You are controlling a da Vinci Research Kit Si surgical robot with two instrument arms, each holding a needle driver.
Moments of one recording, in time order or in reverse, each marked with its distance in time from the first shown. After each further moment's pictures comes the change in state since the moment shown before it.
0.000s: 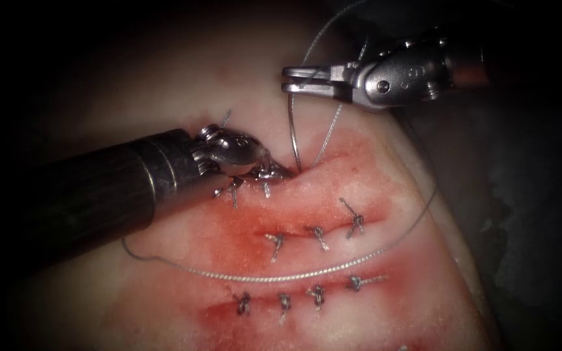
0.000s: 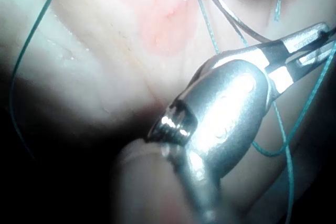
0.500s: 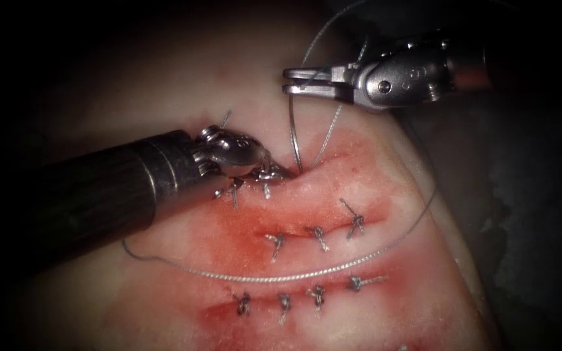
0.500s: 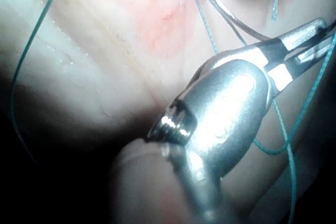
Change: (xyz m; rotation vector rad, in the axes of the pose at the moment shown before) right arm 0.000 0.000 0.000 0.012 0.009 0.027; left arm 0.000 0.000 0.000 0.000 0.001 0.001
